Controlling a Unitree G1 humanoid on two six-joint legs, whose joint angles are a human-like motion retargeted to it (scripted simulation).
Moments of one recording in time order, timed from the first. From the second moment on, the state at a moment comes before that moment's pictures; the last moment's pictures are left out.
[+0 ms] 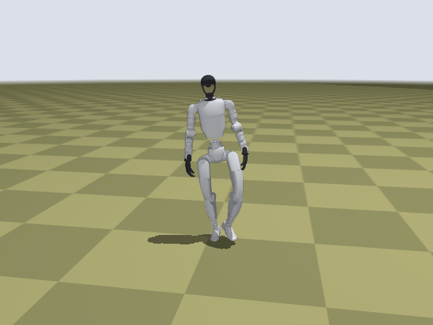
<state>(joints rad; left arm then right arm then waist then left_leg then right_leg) 0.01 0.18 0.29 1.38 0.42 -0.14 -0.37 -0.05 -0.21 -0.04 1.67 -0.40 -0.03 0.11 0.06 -0.04 0.01 -0.30 0.07 0.48 0.78 -0.08 0.05 0.09 -0.06 -0.29 0.14 -0.03 0.05</state>
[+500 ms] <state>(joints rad) 0.25 0.01 0.60 1.66 0.10 -0.09 -0.17 -0.31 -0.07 0.14 1.13 -0.49 -0.28 0.25 0.30 -0.09 0.08 -0.37 -0.10 0.33 0.82 -0.15 0.04 0.08 -0.10 -0.06 0.12 0.00 0.04</state>
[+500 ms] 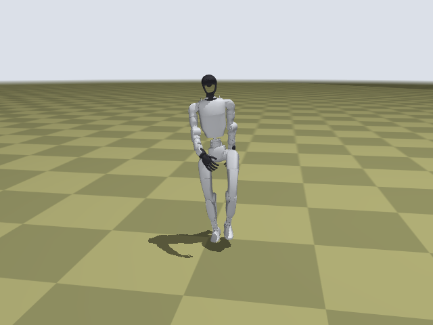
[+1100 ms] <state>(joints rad) -0.03 0.12 0.28 1.50 0.31 -0.06 -0.27 0.21 -0.26 -0.22 1.70 -0.40 -0.05 0.03 -0.10 0.03 0.04 0.05 -0.03 0.35 0.02 -0.23 0.08 -0.36 -0.08 -0.18 0.92 0.20 0.08</state>
